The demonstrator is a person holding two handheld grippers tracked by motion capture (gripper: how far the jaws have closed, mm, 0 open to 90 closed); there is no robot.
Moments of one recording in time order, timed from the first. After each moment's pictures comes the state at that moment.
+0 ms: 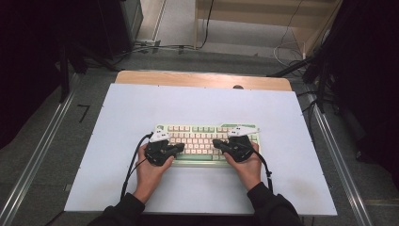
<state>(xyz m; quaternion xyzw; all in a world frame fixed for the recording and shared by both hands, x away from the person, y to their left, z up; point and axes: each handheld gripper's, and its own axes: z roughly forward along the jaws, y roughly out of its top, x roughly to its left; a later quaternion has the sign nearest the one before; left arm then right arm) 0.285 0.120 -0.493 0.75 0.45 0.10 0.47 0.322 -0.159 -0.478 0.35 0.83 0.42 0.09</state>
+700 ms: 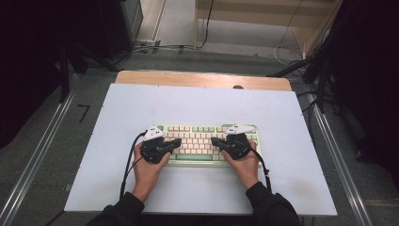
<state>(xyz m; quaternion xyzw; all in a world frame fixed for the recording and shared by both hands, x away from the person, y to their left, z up) 0.287 0.128 -0.490 0.73 0.46 0.12 0.49 0.330 -0.153 -0.481 0.36 0.83 0.42 0.10</state>
